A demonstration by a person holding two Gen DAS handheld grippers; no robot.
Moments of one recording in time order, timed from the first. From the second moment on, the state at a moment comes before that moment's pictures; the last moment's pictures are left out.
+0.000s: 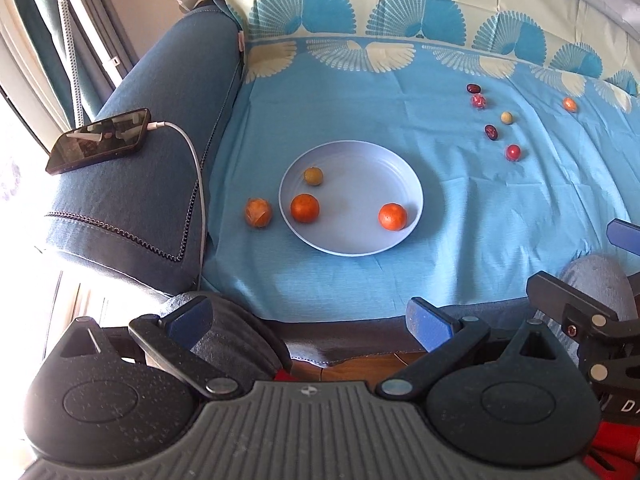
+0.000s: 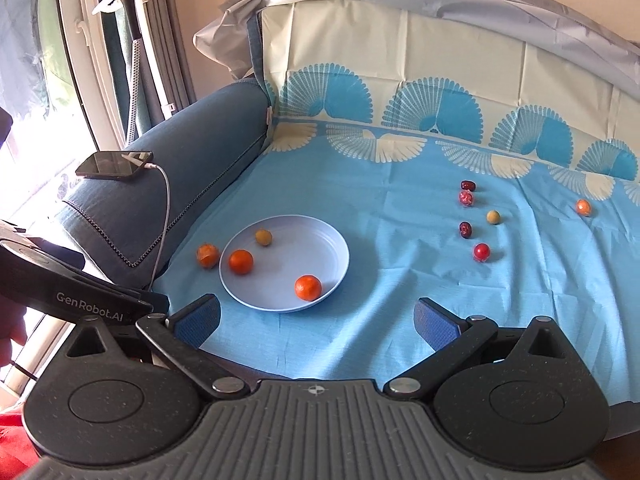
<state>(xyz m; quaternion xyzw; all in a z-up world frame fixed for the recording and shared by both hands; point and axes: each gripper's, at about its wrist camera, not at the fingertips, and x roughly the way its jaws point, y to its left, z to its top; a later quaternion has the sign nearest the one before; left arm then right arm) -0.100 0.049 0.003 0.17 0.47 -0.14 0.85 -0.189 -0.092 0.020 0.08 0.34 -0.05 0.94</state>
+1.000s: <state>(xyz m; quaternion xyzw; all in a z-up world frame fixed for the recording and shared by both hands) -0.041 -0.022 -0.017 0.20 0.50 -0.16 0.83 -0.184 -0.174 -0.012 0.15 0.34 -0.16 0.92</state>
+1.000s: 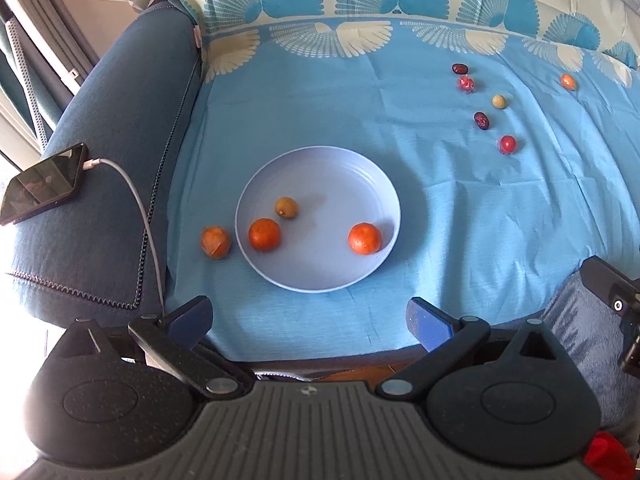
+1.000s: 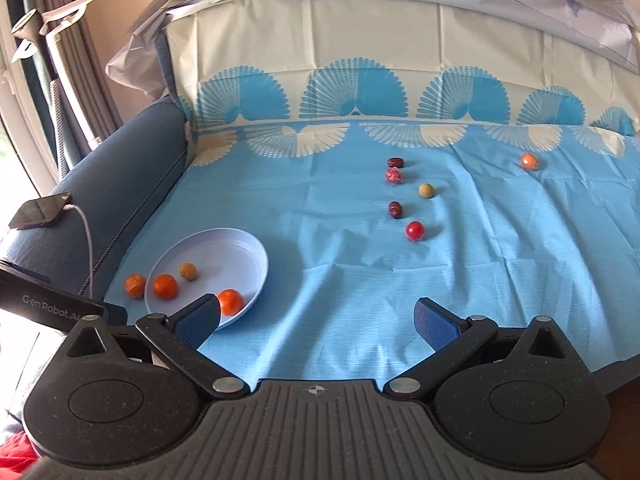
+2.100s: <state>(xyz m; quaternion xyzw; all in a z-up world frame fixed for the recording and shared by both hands) 0.142 -0.340 -0.164 0.23 0.52 -0.27 0.78 -0.011 -0.558 -0.152 0.18 0.29 -0.41 0.85</state>
